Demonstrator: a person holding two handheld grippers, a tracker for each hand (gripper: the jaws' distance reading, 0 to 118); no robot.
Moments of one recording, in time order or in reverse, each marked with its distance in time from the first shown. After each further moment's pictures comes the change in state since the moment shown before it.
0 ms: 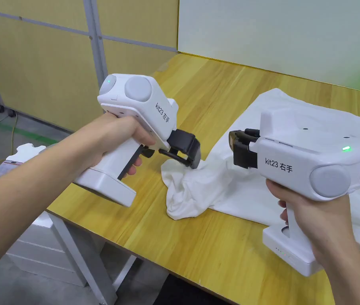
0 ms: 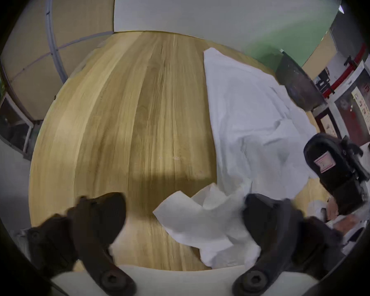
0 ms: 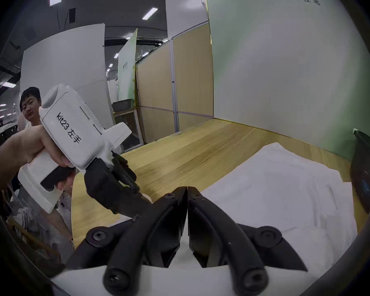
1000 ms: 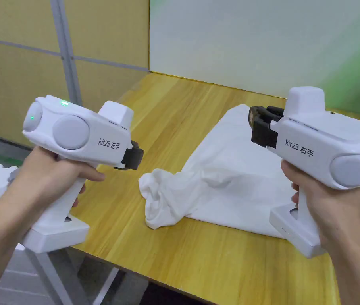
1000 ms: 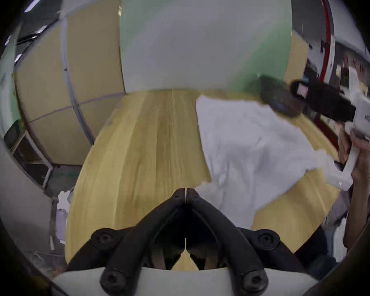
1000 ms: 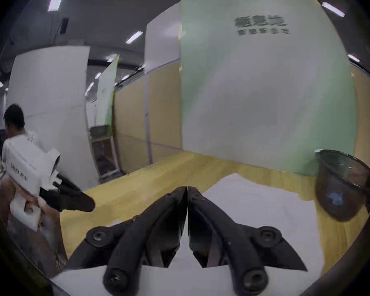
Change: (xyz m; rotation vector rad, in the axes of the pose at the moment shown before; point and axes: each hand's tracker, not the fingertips) left arm 0.016 -0.061 0.086 0.318 0.146 -0.203; right arm 0.021 0.035 0.058 0.169 -0.172 0.010
